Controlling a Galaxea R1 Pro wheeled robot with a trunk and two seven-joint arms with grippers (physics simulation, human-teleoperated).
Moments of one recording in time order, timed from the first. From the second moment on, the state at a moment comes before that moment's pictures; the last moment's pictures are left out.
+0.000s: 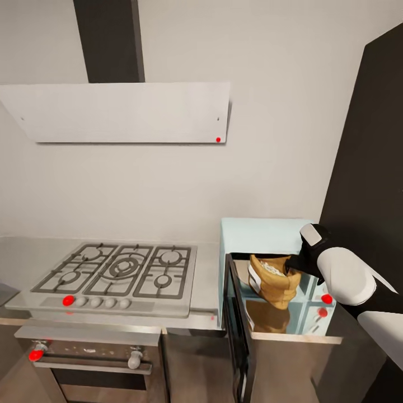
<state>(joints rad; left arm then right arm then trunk) 0.01 0.07 0.18 -0.11 0.00 0.00 0.00 -1.27 -0.11 -0.72 -0.25 0.00 1.03 -0.67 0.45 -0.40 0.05</state>
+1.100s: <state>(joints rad) 0.01 0.06 0.18 -0.11 0.00 0.00 0.00 -1.27 -0.11 -0.73 -0.25 -0.01 1.03 -0.67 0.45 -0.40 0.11</state>
